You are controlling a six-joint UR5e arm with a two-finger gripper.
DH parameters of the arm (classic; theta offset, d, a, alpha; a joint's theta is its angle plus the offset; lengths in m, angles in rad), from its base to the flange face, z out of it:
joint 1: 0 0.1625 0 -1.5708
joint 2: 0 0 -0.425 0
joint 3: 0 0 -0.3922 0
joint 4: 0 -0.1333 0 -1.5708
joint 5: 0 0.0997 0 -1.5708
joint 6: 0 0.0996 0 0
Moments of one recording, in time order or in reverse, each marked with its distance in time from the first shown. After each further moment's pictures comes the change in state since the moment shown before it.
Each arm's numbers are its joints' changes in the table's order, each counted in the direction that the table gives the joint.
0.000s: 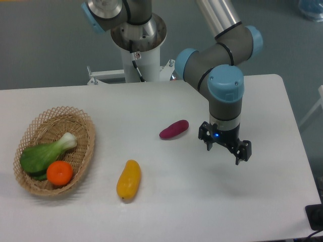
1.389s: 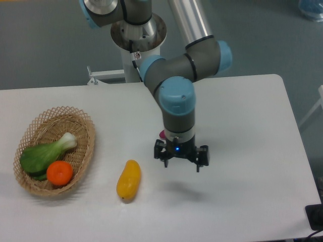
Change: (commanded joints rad) arm -0.262 -0.006 0.017 -0.018 -0.038 -0.701
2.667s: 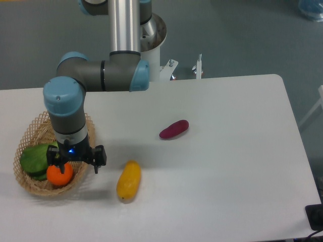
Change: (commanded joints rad) arm -0.341 0.021 0.002 0.003 -0.046 -0.543
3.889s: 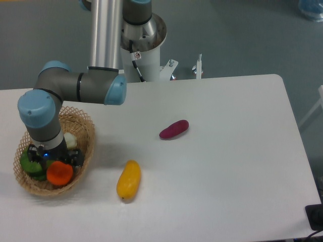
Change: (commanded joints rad) arm -0.106 0.081 0.005 0.012 0.008 -0.015
